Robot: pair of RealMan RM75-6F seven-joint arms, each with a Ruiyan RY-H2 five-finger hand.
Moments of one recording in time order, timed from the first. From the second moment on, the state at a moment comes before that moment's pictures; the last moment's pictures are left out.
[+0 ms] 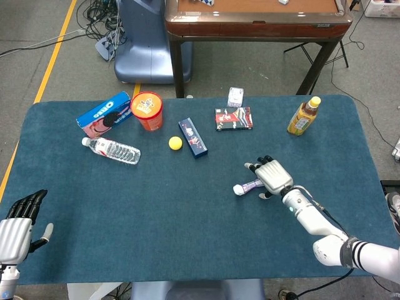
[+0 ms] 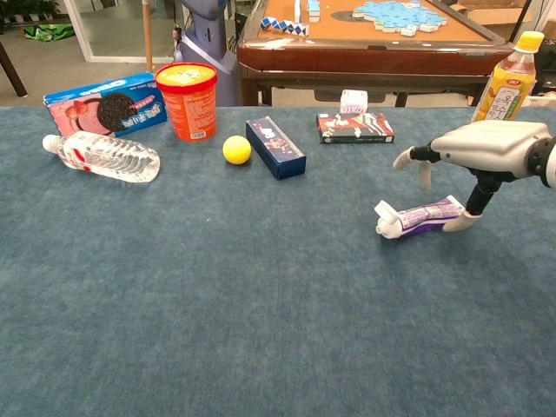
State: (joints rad) left arm -0.06 -1.16 -0.03 -1.62 1.55 1.56 0.06; right arm 0.77 -1.37 0.03 -1.37 -1.20 0.82 -0.34
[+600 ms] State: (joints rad) left arm -0.06 -1.16 -0.03 -1.62 1.55 1.56 0.05; right arm 0.74 -1.45 0.03 -1.30 -1.23 0.88 -0.43
